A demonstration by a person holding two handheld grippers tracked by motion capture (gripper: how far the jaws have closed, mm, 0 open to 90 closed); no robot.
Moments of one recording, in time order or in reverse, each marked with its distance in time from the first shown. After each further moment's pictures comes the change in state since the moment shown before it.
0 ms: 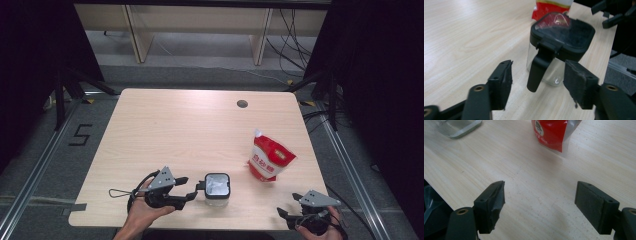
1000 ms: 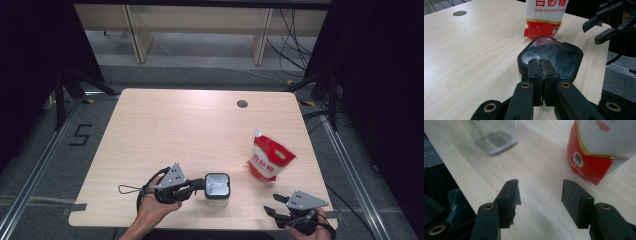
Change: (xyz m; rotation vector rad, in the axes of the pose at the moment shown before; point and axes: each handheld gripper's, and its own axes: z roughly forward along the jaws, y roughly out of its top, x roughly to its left) left arm -0.015 0.022 0.015 -0.042 -0.008 0.105; right arm 0.029 0.019 0.008 -0.073 0.112 -0.111
